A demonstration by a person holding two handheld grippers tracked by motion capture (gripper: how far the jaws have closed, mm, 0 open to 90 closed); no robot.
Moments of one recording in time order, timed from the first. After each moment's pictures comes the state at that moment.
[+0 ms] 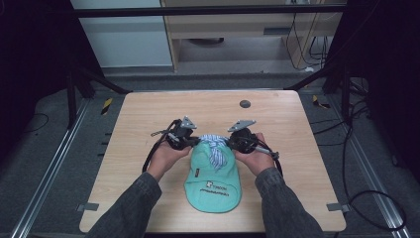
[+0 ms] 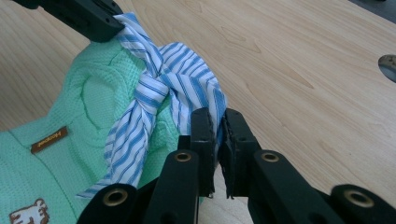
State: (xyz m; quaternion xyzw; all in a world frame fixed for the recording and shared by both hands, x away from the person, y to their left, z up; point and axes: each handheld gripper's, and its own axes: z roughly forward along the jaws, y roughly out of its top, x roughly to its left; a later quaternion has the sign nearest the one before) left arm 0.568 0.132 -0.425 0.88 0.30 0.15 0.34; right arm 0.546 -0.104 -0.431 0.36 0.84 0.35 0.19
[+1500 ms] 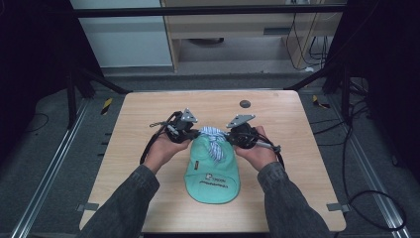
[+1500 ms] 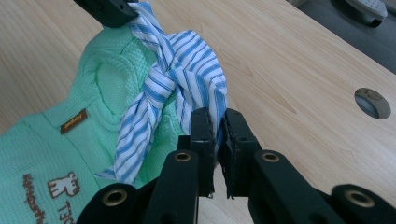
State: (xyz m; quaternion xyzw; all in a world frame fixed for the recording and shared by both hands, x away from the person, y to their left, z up) left arm 0.574 0.130 -0.396 0.89 0.26 0.17 0.32; right arm 0.547 -0.103 -0.407 0.31 0.86 0.35 0.21
